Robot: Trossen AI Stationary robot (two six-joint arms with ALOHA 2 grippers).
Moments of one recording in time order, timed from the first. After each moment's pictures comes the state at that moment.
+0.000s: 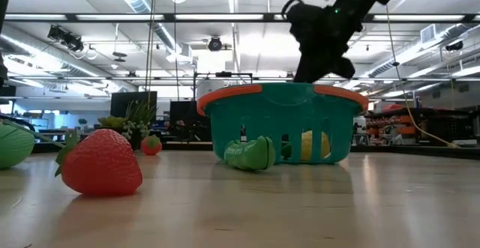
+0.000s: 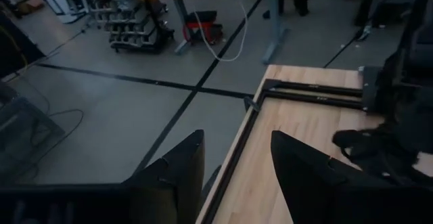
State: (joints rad) left arm 0.39 1.65 2.35 -1.07 -0.16 0.19; right arm -0.11 1.46 1.00 -0.48 0.06 0.60
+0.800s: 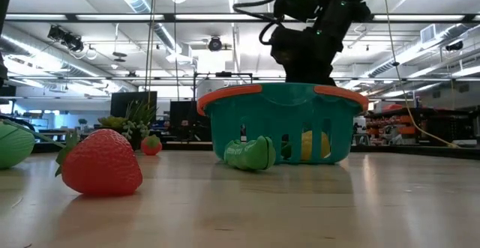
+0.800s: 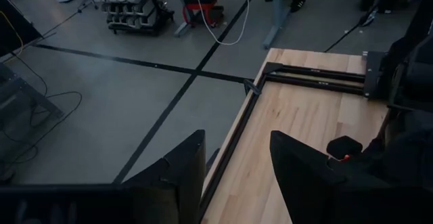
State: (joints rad) left arm 0.40 1.65 2.35 -1.12 -0.18 0.16; right arm -0.12 1.65 1.08 -0.48 -0.01 0.50
